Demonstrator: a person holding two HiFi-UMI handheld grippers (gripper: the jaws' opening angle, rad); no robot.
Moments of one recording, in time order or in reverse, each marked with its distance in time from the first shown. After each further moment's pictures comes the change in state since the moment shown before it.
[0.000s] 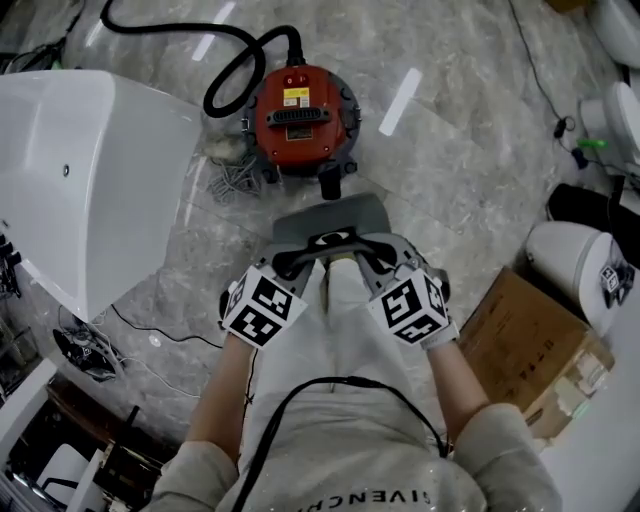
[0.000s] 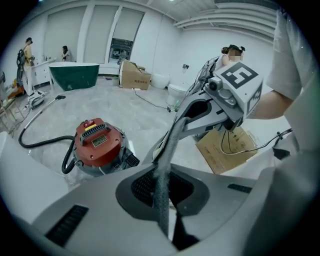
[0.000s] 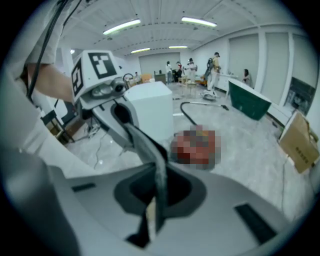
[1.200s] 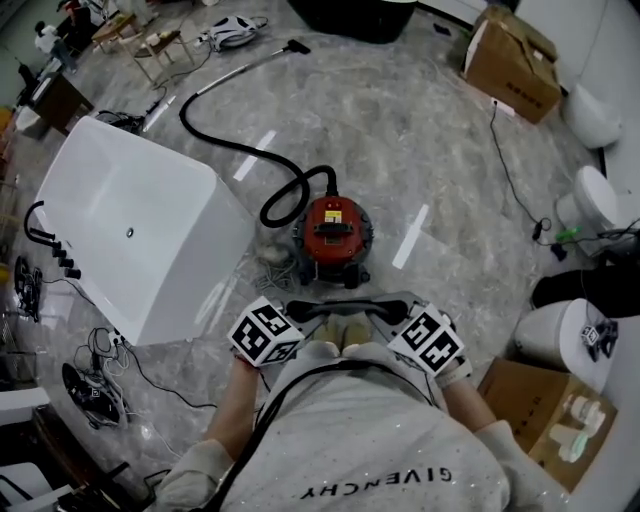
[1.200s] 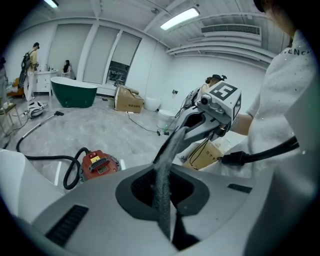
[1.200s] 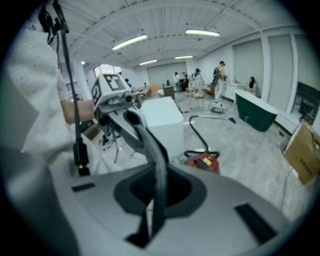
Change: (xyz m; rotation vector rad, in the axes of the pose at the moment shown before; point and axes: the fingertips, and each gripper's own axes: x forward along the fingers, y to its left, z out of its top) left arm -0.187 -0.057 0.095 0.014 -0.225 -0.089; right arm -0.159 0.051 0.135 -0.025 -0.094 0.112
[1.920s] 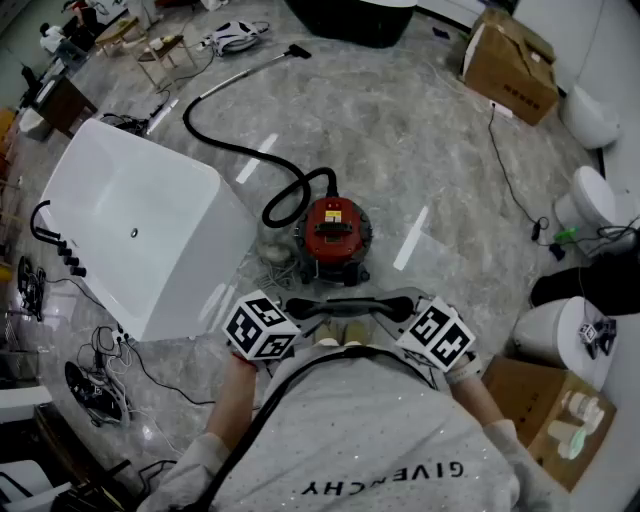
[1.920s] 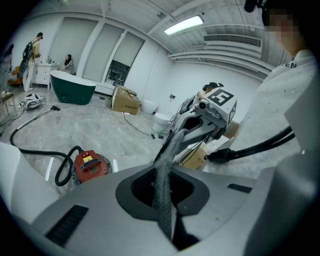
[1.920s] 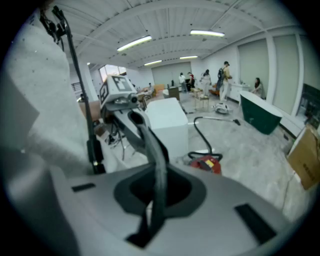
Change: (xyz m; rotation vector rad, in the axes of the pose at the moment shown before) left arm -0.021 -0.032 0.022 -0.062 -0.030 -0.067; right arm -0.039 0.016 0.016 -0.032 0.002 0.052
